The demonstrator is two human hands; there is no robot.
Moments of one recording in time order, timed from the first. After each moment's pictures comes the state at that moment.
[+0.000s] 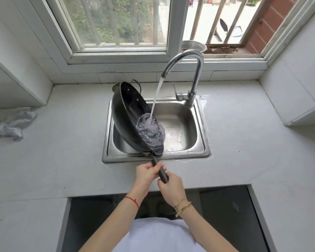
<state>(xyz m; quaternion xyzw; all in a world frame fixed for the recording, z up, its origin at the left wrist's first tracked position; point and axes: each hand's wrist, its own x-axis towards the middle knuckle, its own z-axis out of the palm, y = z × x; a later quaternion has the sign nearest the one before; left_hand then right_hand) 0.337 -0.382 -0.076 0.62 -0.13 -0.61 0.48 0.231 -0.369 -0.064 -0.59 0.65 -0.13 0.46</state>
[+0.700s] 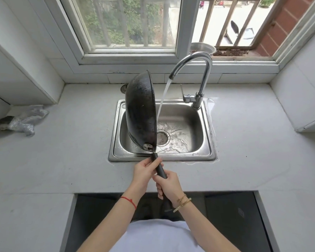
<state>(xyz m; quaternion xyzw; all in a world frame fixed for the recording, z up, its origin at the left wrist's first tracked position) 0.357 -0.382 -0.064 0.61 -0.13 -0.60 0.50 0.249 -0.376 -0.061 -0.41 0.56 -0.21 0.69</state>
